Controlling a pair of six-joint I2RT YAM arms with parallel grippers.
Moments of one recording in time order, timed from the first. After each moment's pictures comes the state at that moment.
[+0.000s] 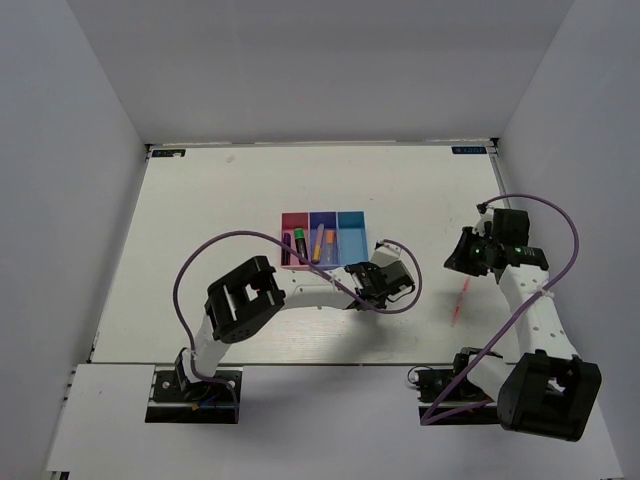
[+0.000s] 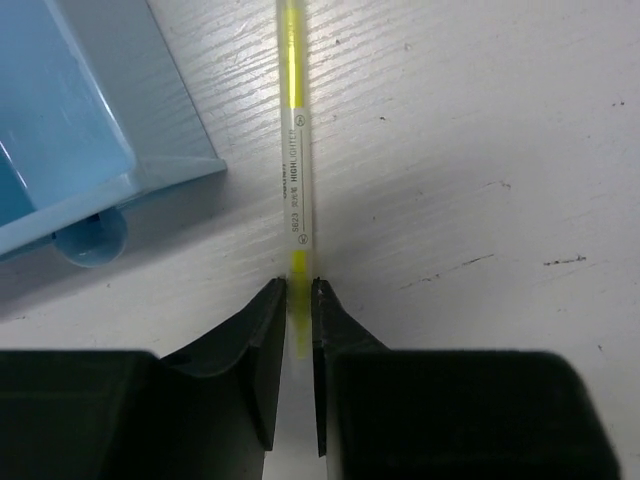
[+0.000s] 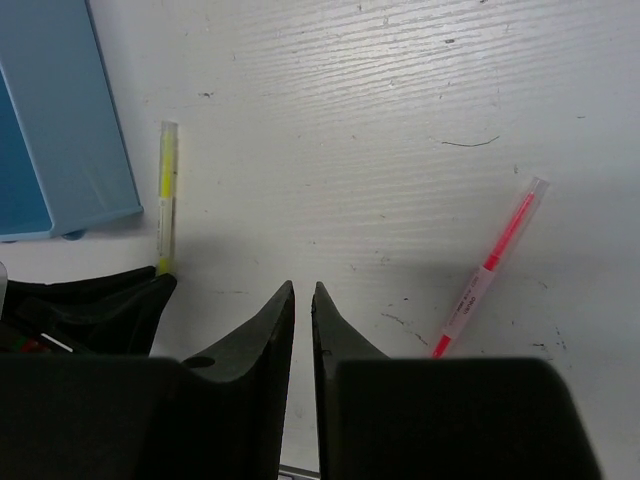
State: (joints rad) left arm -1.20 2.08 1.44 -0.42 -0.45 -0.70; right arm -0.11 1.07 0.79 -0.67 -0.32 0.17
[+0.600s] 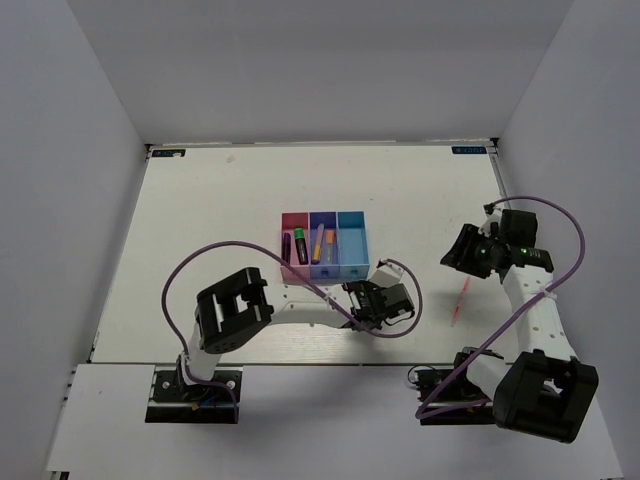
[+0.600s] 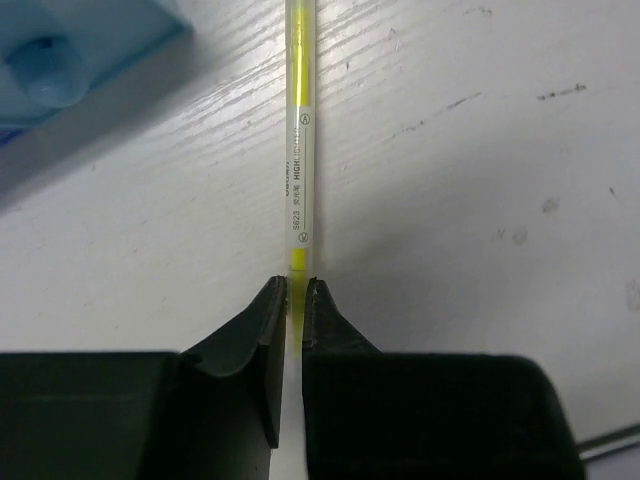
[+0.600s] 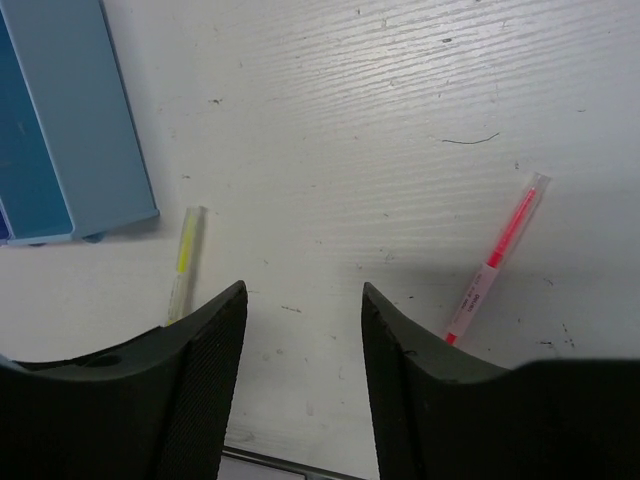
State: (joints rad) left arm -1.30 2.00 1.36 -0.47 -0.50 -0.70; right arm -0.17 1.07 0.79 -0.67 -0.38 0.18
